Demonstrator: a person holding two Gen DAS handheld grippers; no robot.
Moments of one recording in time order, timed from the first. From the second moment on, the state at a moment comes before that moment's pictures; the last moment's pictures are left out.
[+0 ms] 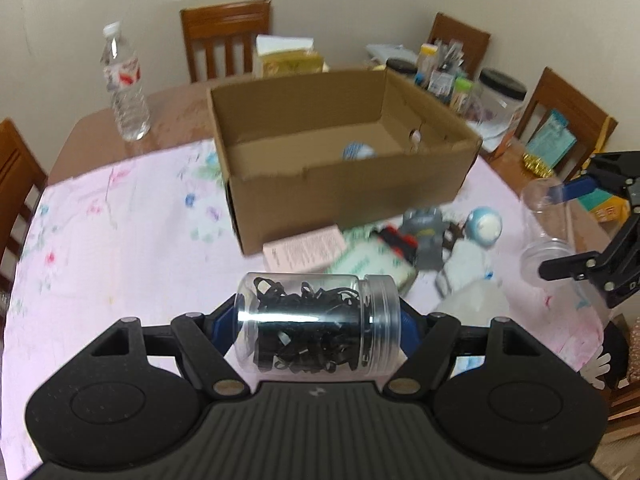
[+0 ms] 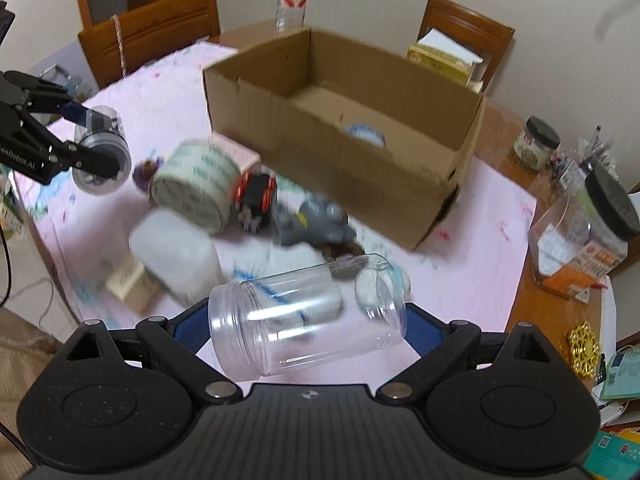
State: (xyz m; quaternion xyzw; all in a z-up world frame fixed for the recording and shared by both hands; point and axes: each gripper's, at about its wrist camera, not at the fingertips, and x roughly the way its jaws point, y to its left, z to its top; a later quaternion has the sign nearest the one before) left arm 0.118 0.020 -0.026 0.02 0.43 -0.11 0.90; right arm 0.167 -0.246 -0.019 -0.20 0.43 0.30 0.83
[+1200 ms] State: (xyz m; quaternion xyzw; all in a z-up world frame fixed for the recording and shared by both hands) left arm 0.285 0.019 0.001 0.03 0.42 -0.09 0.90; right arm 0.312 -0.175 0.016 -0.11 0.39 0.24 0.88
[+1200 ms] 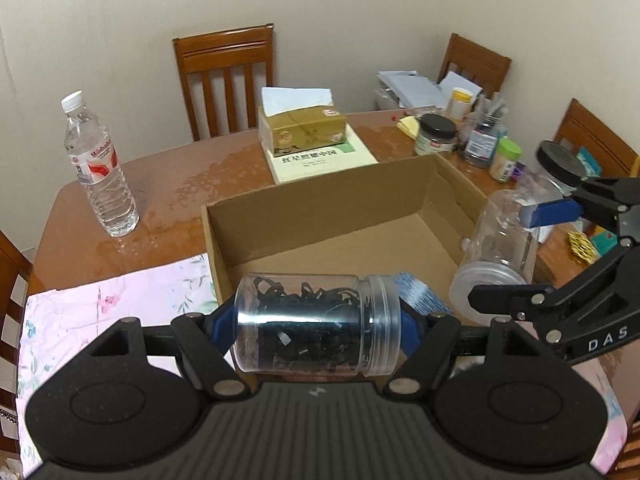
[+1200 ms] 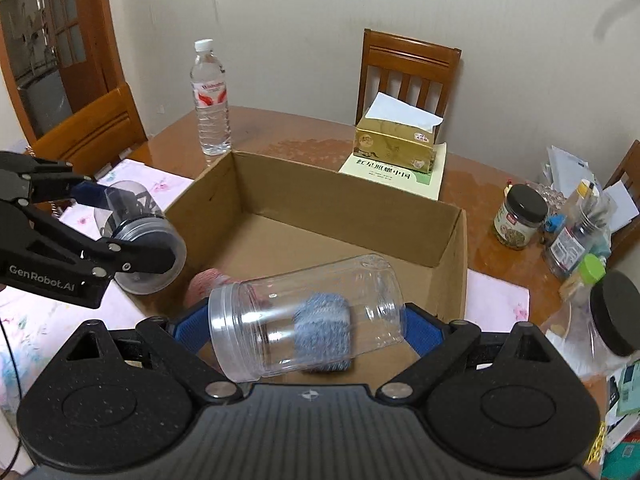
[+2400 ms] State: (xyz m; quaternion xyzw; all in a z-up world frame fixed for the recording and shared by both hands) left arm 0.339 0.023 -0.010 0.05 0.43 -0.06 0.90; right arm 0.389 -0.174 -0.019 -0.01 0.46 0.19 0.87
